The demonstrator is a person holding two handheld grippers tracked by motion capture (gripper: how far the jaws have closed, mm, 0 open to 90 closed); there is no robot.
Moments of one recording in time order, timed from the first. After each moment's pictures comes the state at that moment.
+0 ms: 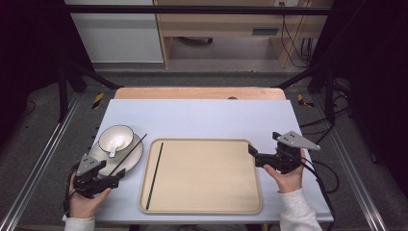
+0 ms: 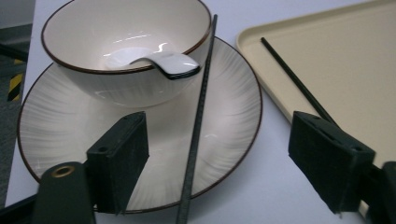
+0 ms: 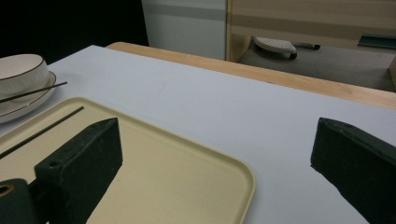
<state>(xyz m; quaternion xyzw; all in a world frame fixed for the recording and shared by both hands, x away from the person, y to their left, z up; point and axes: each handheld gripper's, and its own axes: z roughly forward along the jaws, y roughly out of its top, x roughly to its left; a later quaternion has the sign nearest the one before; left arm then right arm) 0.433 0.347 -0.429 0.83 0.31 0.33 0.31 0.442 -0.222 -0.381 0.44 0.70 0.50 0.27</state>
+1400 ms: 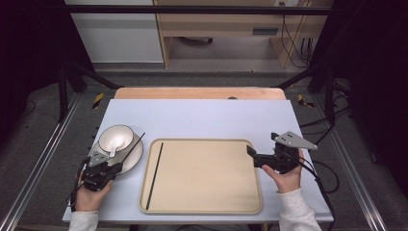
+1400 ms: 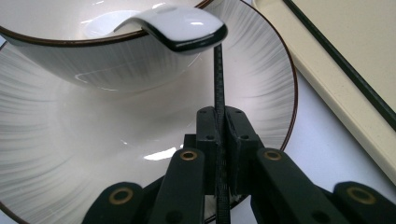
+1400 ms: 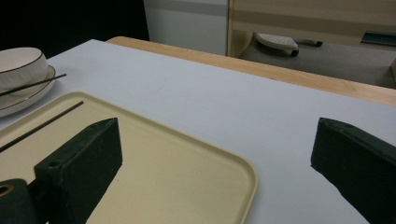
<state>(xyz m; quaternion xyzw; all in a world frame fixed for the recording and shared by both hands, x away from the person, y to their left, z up) 0.461 0.342 -0.446 0.87 0.29 0.30 0.27 0.444 -0.219 -0.384 0.43 0.70 0.49 0.27</state>
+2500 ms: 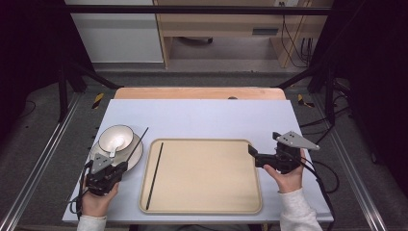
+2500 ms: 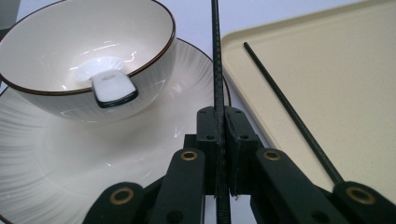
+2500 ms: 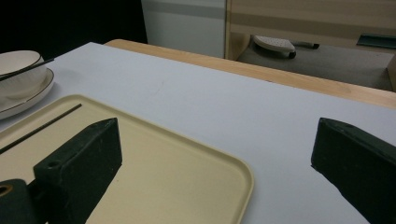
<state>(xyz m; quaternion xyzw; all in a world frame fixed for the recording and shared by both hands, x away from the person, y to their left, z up) 0.429 0.306 -0.425 0.83 0.33 0.33 0.31 0.442 -0.222 -0.381 0.43 0.70 0.49 0.28</state>
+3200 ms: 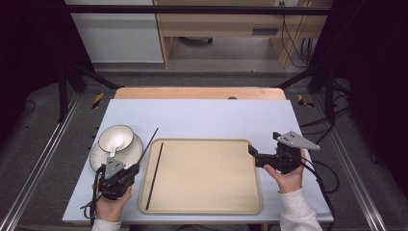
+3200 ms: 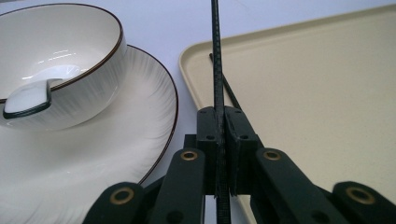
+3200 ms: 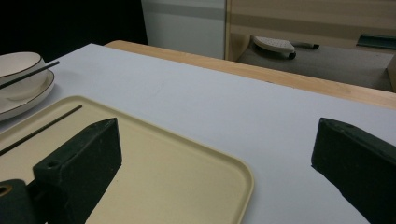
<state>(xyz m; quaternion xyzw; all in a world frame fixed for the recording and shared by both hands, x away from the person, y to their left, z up) 0.417 0.272 -0.423 0.82 0.32 0.33 0.32 0.442 -0.222 -0.381 0.43 0.70 0.50 0.28</state>
